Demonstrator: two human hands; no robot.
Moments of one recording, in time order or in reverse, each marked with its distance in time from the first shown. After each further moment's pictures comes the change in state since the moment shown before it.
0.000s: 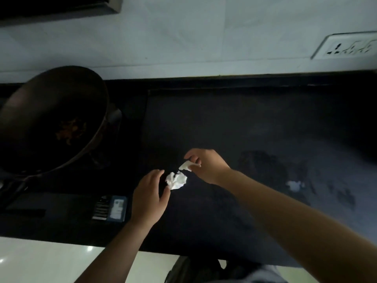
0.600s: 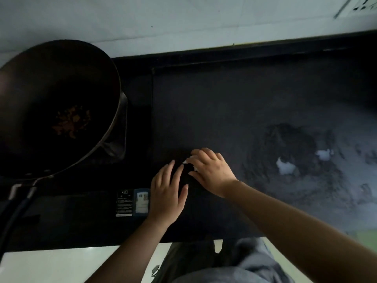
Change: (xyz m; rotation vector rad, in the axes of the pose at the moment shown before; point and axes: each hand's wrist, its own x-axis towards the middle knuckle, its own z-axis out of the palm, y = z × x) left_hand -0.012 -0.071 0.020 0.159 -0.149 0.213; right_hand -0.002 -0.003 0.113 -0.559 0.167 -0.160
